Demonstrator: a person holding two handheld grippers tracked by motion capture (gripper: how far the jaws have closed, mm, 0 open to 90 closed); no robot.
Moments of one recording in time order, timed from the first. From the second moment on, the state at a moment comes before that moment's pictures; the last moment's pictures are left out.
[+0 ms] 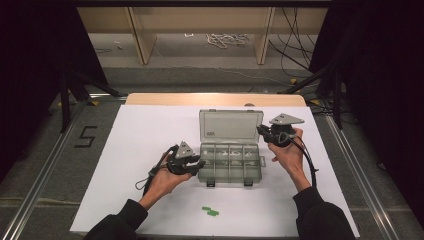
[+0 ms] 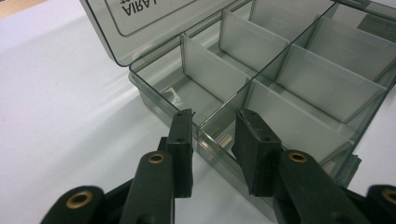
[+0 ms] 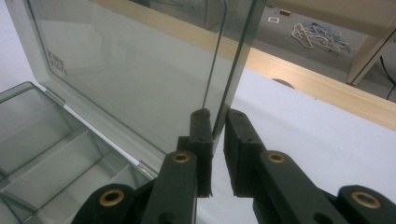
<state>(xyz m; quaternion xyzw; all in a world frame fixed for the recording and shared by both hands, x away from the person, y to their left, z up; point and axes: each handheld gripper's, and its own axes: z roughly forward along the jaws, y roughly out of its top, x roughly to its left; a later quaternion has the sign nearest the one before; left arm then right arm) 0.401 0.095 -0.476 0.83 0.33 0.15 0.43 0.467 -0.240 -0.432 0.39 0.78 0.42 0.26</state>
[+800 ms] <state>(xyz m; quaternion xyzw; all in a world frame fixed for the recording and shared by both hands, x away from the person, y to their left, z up) 0.402 0.096 -0.476 0.83 0.33 0.16 0.43 0.489 -0.236 -0.439 0.44 0.76 0.41 0.24</state>
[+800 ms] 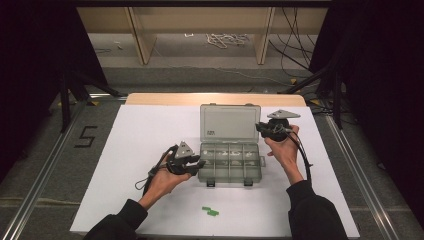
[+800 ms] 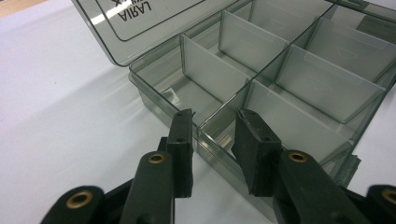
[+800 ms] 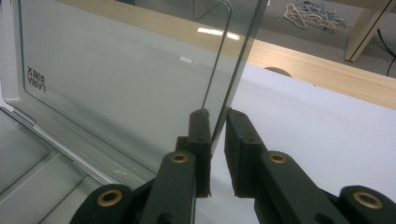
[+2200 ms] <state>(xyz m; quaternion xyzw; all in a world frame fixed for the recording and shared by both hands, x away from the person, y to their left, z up) 0.402 0.096 -0.476 0.83 0.33 0.16 0.43 0.506 -0.231 -0.443 0.46 0.76 0.40 0.24</state>
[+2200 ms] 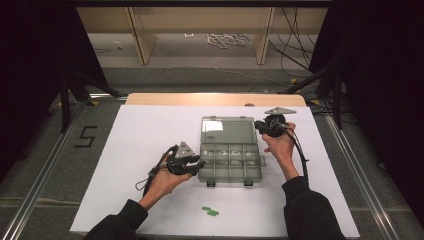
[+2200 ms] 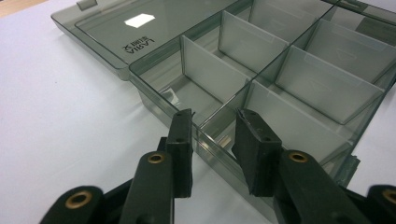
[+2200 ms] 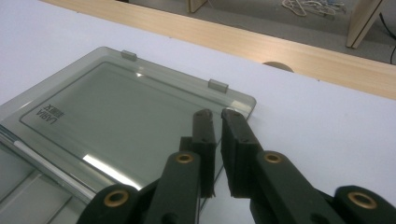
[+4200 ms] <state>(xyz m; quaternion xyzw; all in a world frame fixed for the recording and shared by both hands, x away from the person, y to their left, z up) 0.339 0.159 -0.427 0.76 0.30 0.20 0.54 0.385 -0.161 -0.396 0.28 0.83 0.43 0.20</state>
